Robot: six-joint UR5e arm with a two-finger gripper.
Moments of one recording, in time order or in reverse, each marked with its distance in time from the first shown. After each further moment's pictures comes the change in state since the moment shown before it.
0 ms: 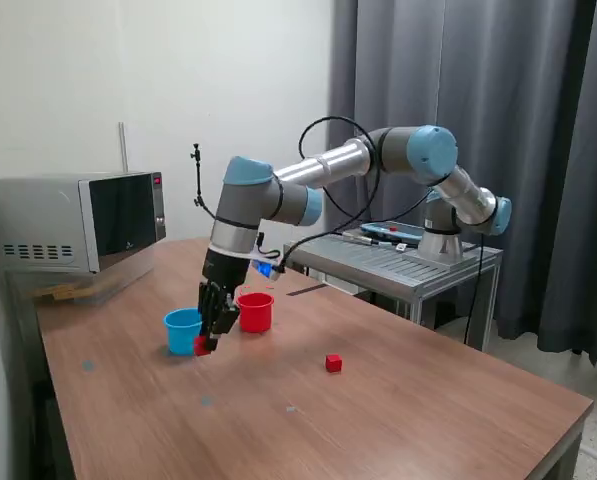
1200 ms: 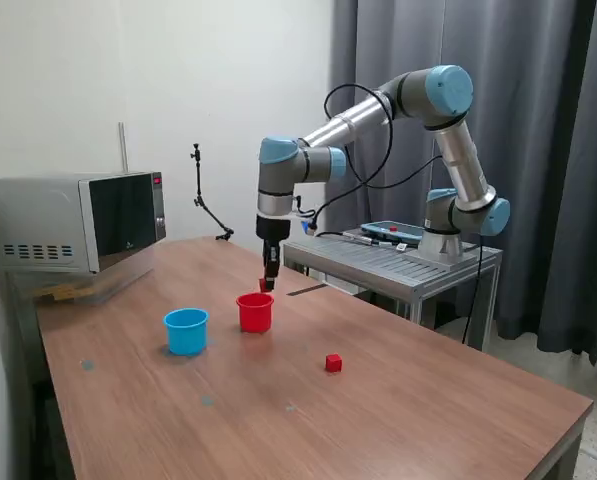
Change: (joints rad) arm -0.136 -0.433 0.663 0.043 -0.079 0.285
